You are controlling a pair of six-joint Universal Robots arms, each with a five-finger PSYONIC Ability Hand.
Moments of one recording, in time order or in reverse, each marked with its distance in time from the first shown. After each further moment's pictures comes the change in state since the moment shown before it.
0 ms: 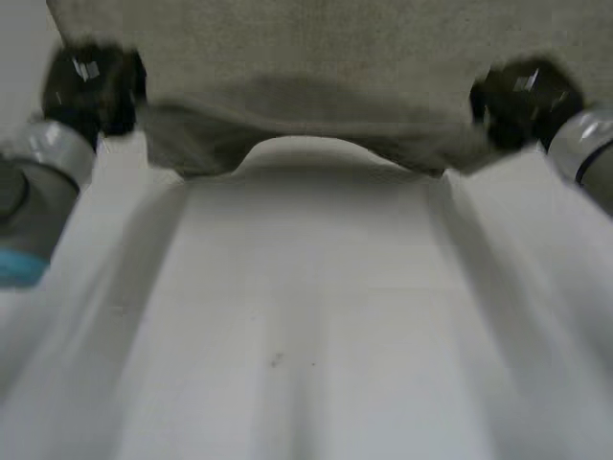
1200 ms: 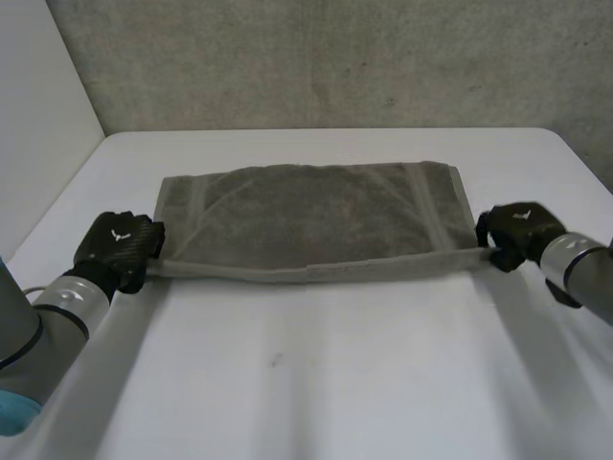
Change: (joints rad) left arm 0.104 0.007 -0.511 0.109 0.122 0.206; right arm -0.121 0.153 0.286 -0.069 0.003 0.071; left_hand 0.000 0.000 0.000 0.000 0.000; right_hand -0.012 -0.001 -0.001 -0.004 -0.015
